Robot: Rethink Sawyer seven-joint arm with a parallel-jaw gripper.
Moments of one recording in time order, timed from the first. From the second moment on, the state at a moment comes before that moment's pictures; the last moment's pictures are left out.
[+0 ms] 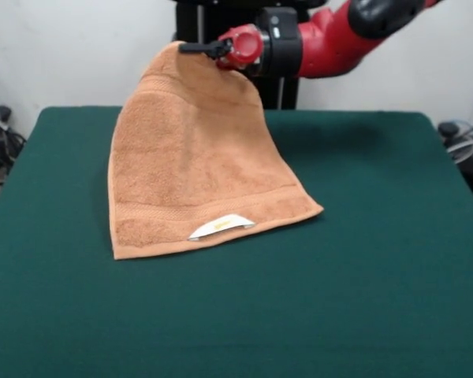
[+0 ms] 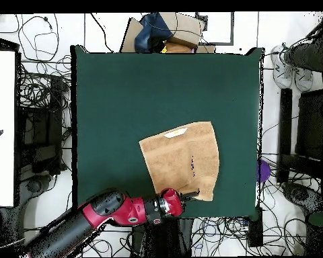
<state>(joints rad) 0.99 0.70 -1.17 1.63 0.05 0.51 1.44</state>
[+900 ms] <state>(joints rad) 0.98 0.66 -1.17 1.61 -0.06 0.59 1.44</state>
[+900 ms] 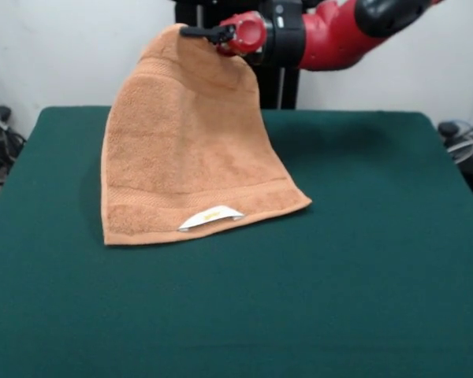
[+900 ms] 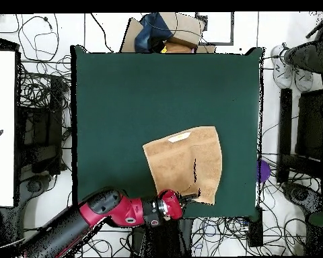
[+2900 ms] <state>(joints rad) 0.97 0.62 -1.17 1.57 -0.11 0.62 1.44</state>
